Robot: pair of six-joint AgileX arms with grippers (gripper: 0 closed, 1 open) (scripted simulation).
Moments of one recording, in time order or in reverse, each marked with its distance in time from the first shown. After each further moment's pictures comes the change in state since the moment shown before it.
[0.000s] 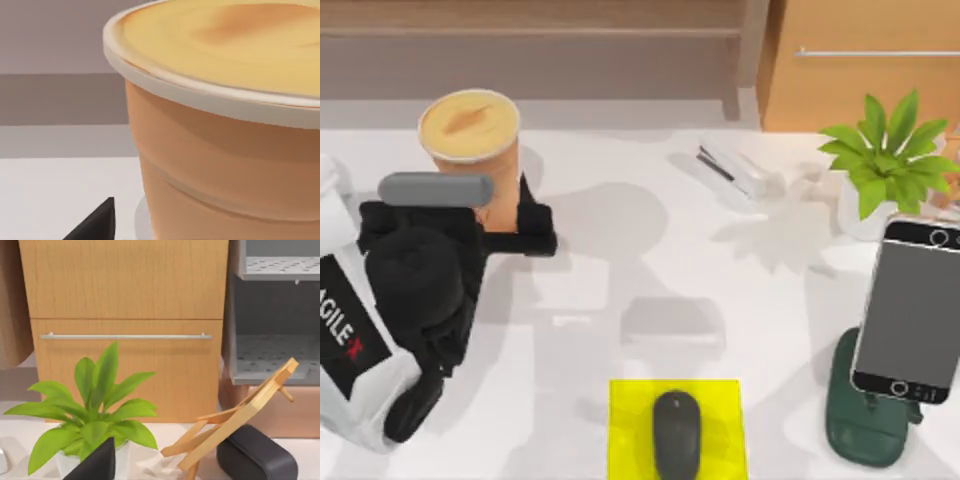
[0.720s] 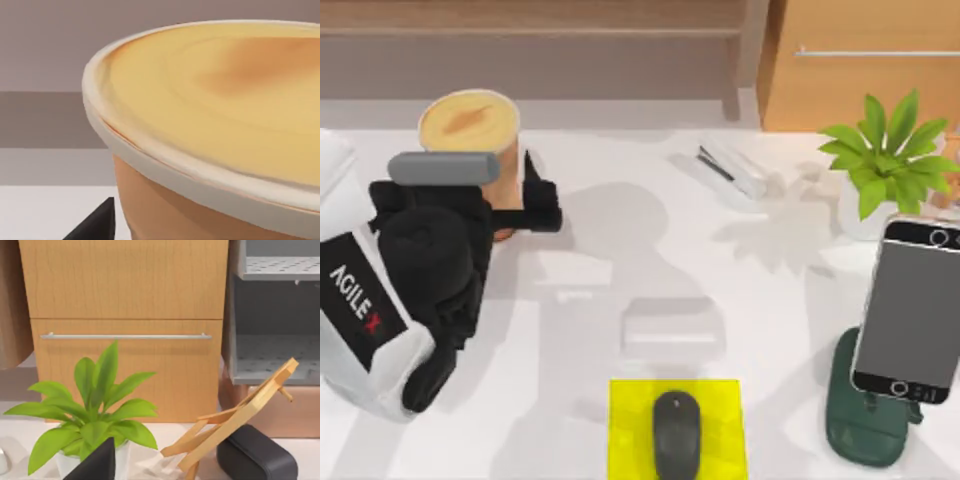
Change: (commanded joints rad) left arm 0.028 0.071 0.101 -0.002 0.013 0.002; right arm 0.000 0.000 0.000 0.000 0.000 0.000
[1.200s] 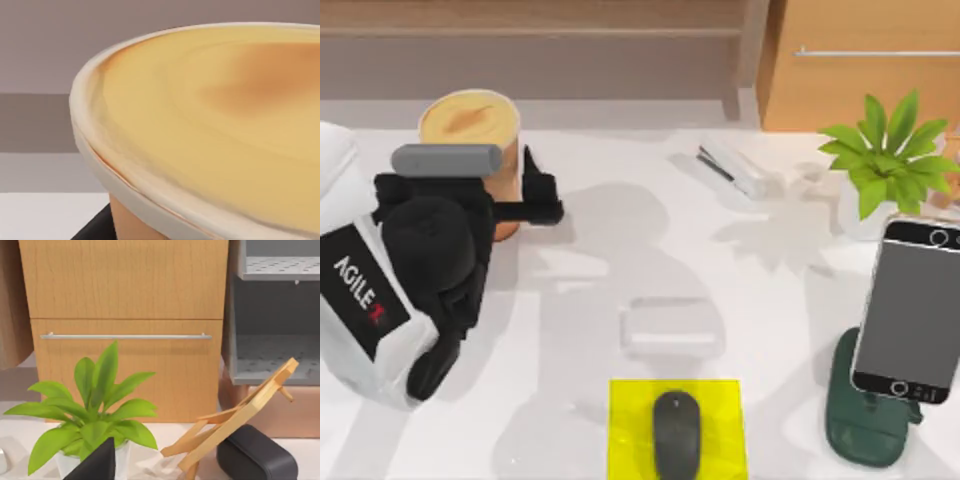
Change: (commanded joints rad) left arm 0.012 0.019 0.039 -0.021 0.013 0.001; right arm 0.000 0.000 0.000 0.000 0.000 0.000
